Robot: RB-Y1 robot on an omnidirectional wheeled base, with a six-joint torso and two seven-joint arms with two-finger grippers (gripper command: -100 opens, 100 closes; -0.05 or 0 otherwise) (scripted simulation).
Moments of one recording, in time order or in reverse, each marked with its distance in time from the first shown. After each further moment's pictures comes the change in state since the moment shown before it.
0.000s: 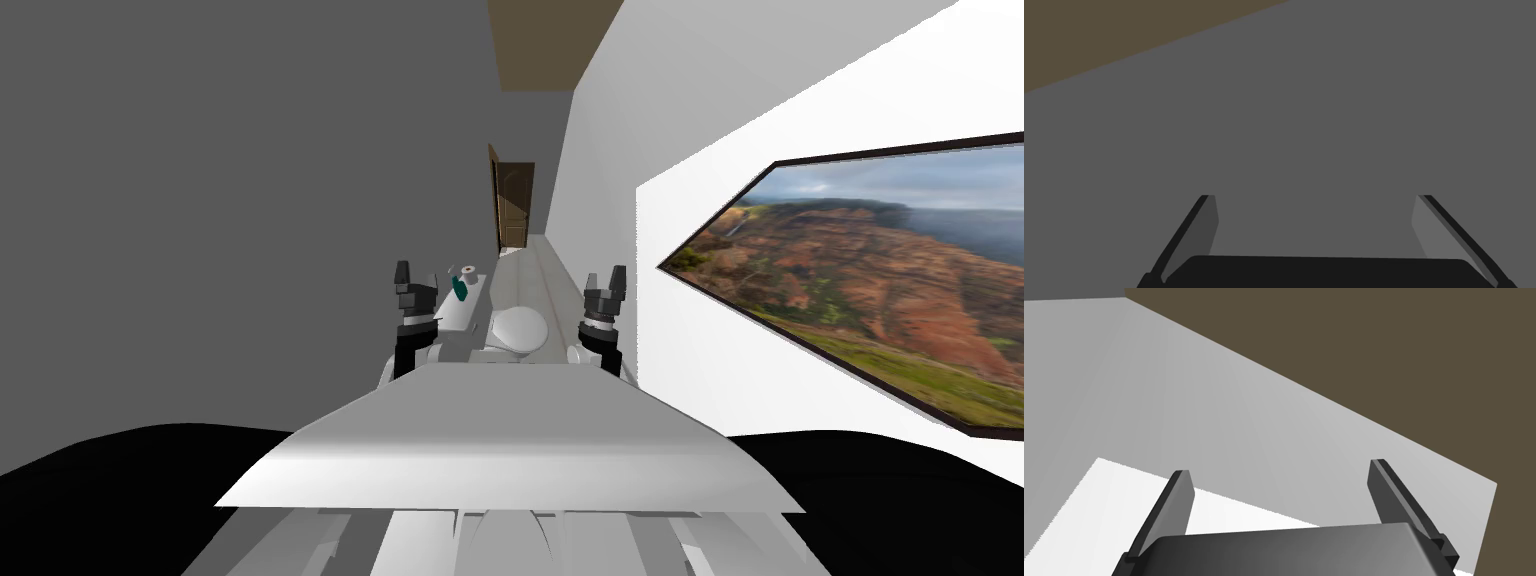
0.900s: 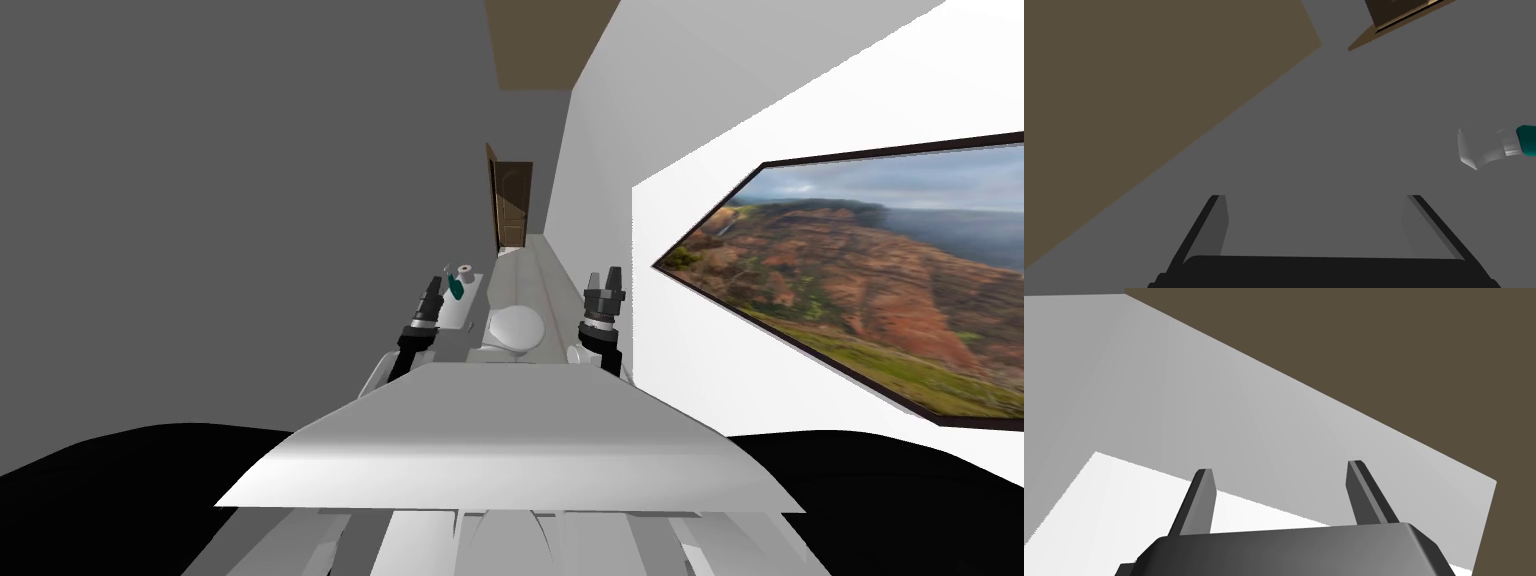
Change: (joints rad) left arm 0.007 0.255 0.011 0.138 -0.126 0.041 -0.097; right arm 0.000 0.000 0.000 0.000 0.000 0.000 0.000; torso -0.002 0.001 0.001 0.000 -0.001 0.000
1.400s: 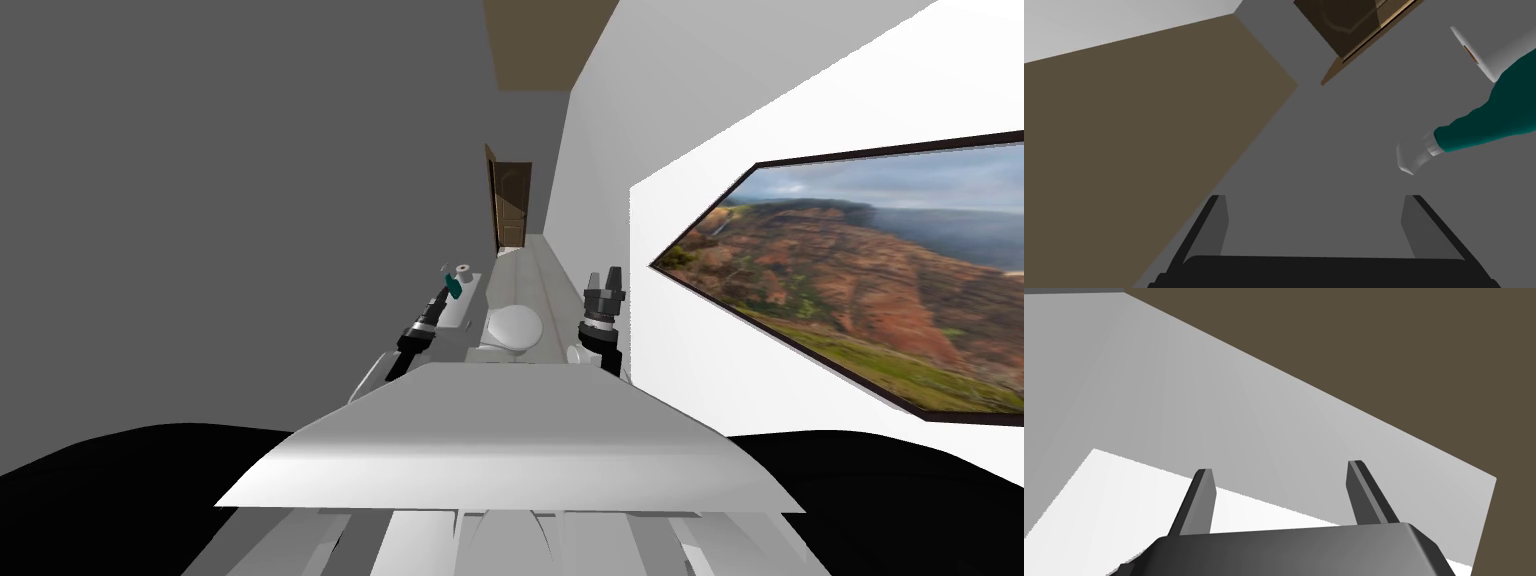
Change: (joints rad) left arm -0.004 0.116 0.011 0.109 -0.097 0.033 -0.078; right arm 0.000 0.000 0.000 0.000 0.000 0.000 0.000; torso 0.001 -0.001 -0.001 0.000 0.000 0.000
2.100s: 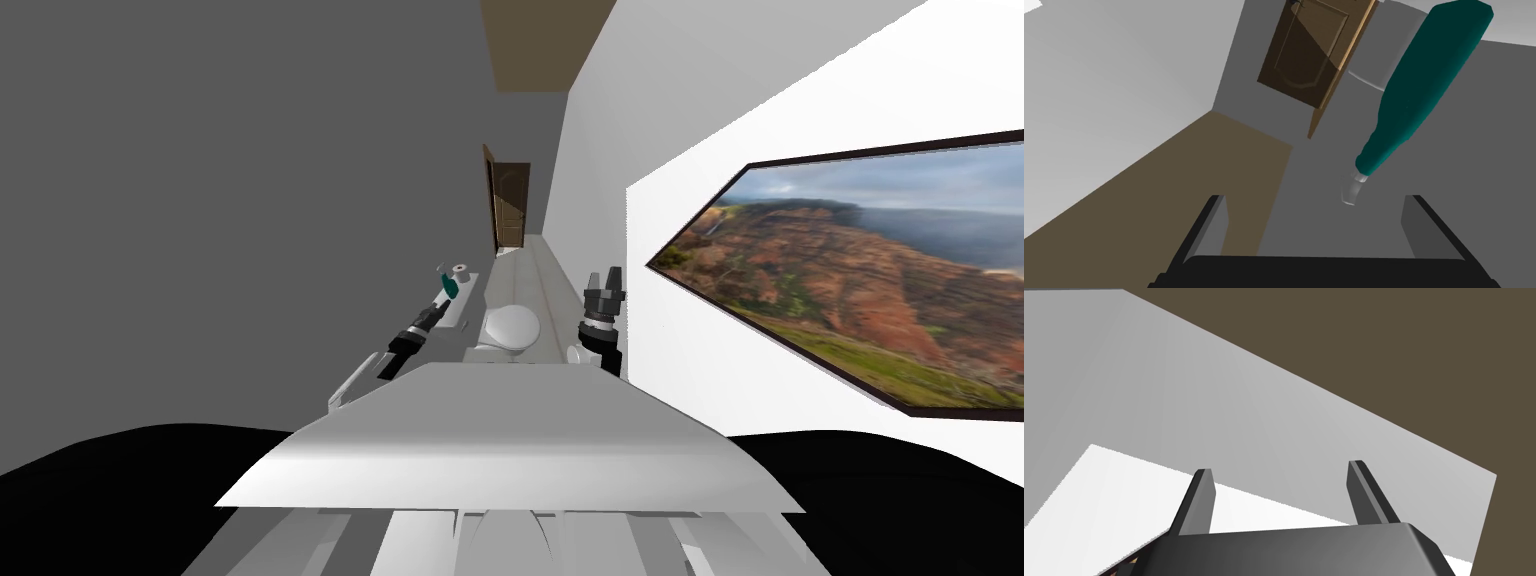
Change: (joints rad) left arm -0.005 0.170 0.021 0.161 -0.145 0.052 -0.120; right arm 0.000 0.000 0.000 0.000 0.000 0.000 0.000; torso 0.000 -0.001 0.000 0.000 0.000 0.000
